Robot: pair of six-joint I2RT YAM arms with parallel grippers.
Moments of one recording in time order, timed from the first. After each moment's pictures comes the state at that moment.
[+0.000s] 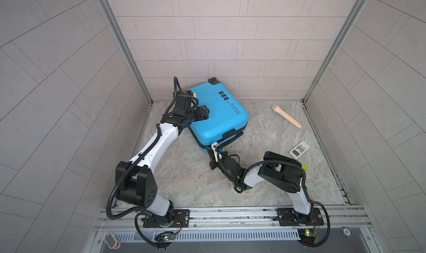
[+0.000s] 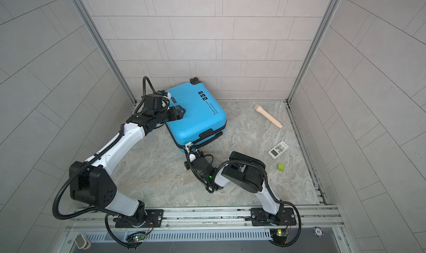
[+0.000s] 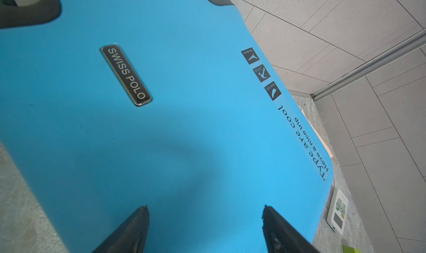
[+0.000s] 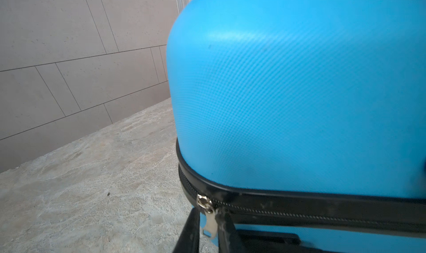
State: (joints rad) left arm -0.26 1.53 1.35 -0.43 0.19 -0.40; right arm 1.04 2.08 0.83 1.19 0.41 0.14
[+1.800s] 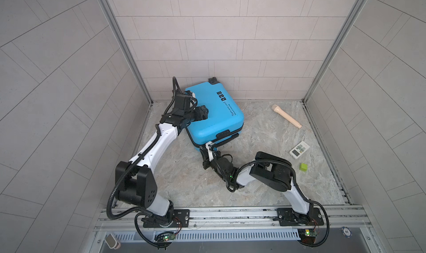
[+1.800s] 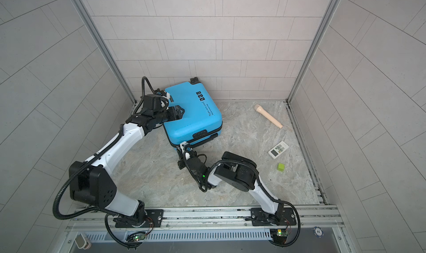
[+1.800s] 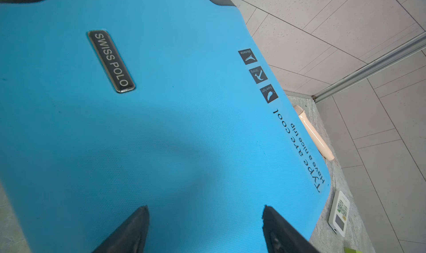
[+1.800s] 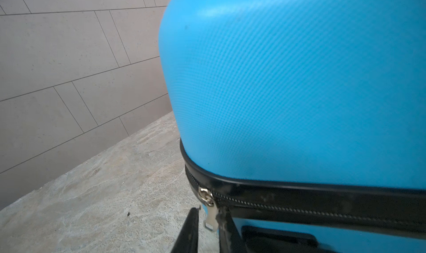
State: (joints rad) left arm -0.25 1.53 1.34 -0.42 0.19 -0.40; right arm 1.06 2.20 0.99 1.19 0.40 0.23
